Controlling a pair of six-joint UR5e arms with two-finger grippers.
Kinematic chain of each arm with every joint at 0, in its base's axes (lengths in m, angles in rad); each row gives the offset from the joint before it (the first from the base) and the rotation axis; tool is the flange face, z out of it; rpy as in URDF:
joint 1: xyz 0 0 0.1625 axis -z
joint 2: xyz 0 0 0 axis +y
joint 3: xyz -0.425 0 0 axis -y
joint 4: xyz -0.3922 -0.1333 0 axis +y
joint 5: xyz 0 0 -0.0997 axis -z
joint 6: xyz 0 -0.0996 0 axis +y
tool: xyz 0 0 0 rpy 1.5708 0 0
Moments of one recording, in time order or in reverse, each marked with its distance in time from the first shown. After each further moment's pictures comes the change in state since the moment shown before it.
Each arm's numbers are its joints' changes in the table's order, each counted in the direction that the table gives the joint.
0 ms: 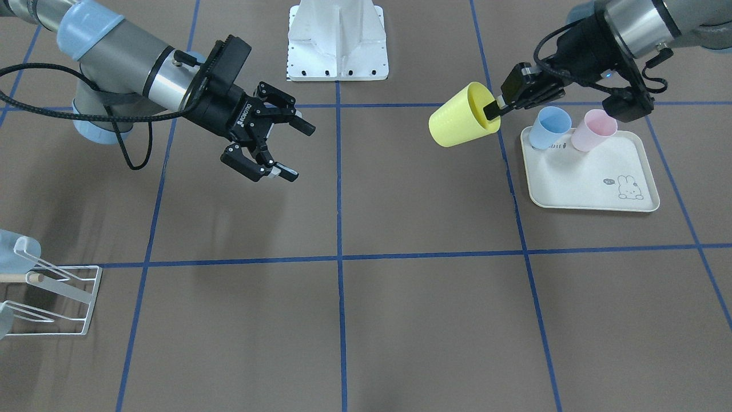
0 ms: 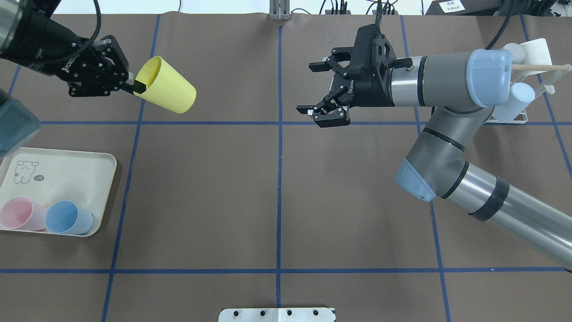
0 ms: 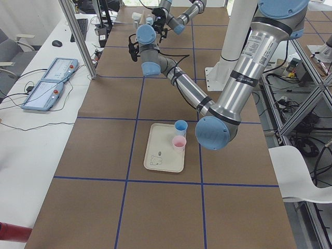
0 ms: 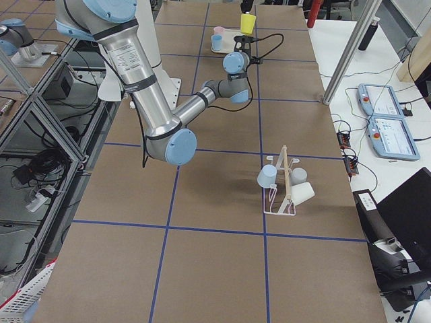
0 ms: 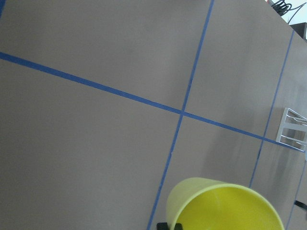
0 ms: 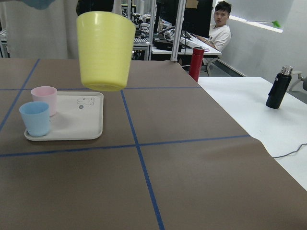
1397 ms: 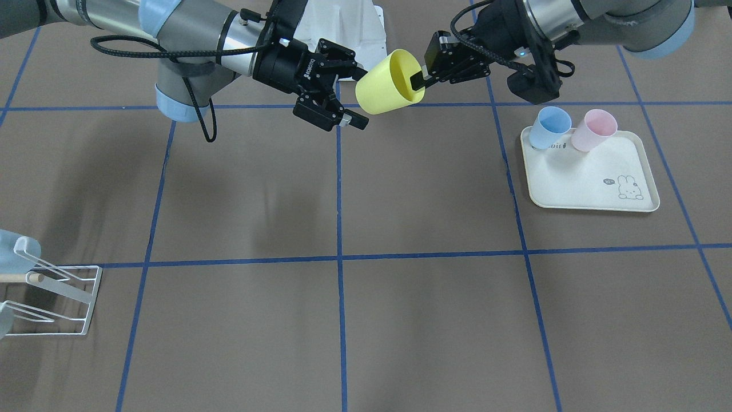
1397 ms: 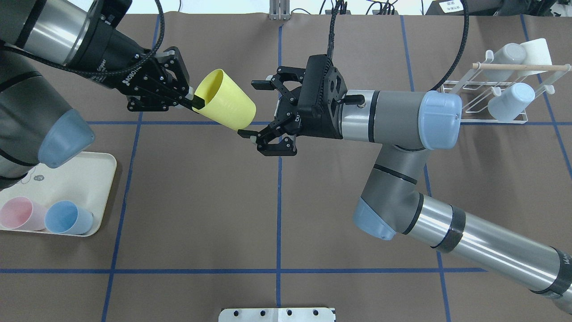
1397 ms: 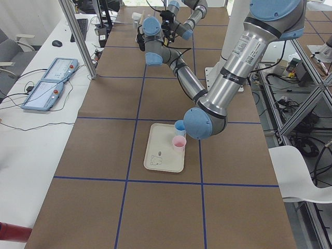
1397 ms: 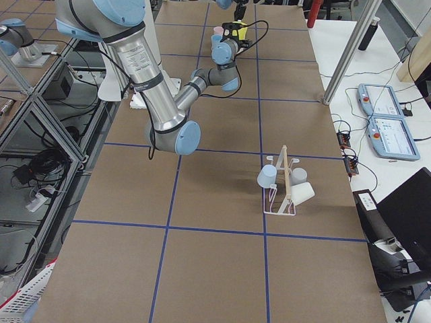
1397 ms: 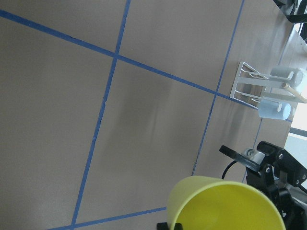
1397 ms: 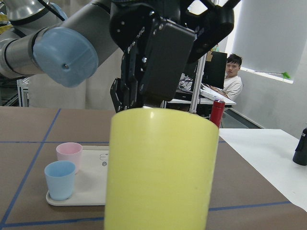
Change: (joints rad) left arm -0.125 0.099 0.009 0.007 0.029 0.040; right arm 0.126 -0.089 0.005 -0.038 -0.150 0.004
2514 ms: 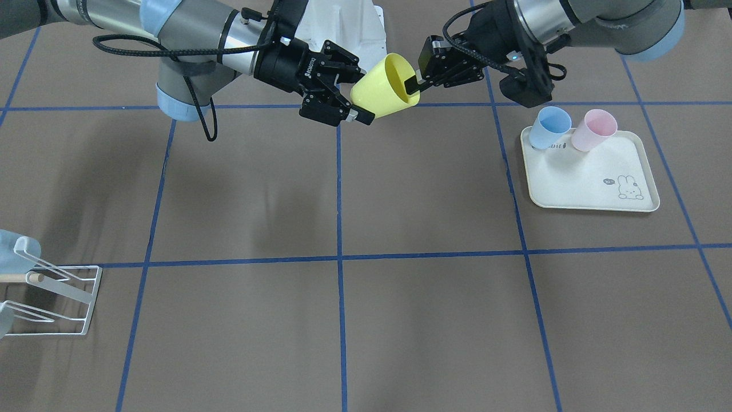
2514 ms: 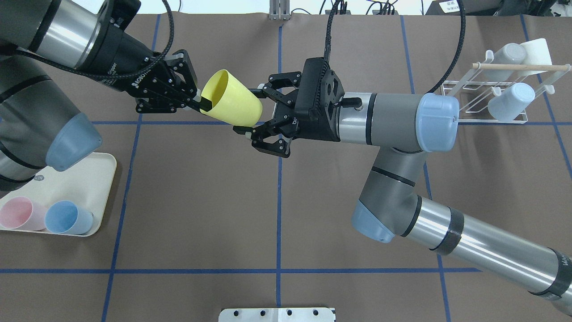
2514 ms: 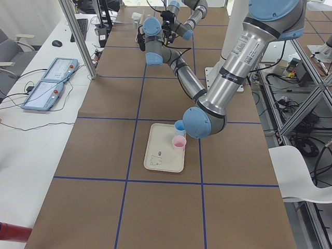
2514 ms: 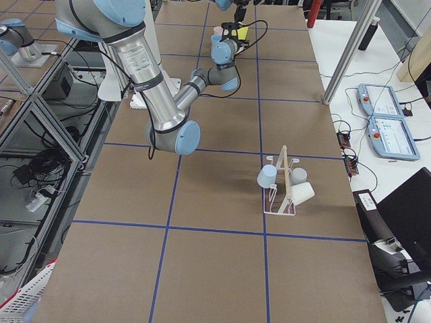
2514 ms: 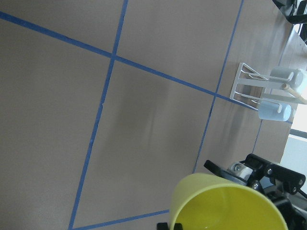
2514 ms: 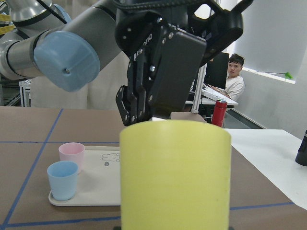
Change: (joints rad) left arm -0.016 0.009 0.008 0.000 0.029 -0.004; right arm 0.000 0.004 0.004 0.002 0.000 0.005
